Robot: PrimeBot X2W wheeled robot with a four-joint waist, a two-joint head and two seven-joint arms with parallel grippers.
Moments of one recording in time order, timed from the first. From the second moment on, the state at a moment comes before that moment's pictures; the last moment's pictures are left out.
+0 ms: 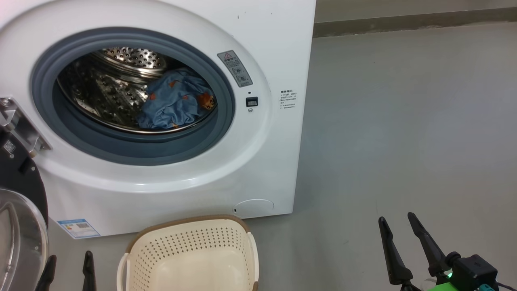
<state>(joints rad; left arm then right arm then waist) 0.21 0.06 0.20 -0.03 -0.16 -0.13 -0.26 0.10 -0.05 0.03 0.01 0.24 0.13 -0.26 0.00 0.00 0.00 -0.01</state>
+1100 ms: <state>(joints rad) 0.20 0.09 0.20 -0.03 -0.21 -0.13 -0.26 0.10 -0.05 0.03 0.02 0.24 0.13 -0.26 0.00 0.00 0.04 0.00</state>
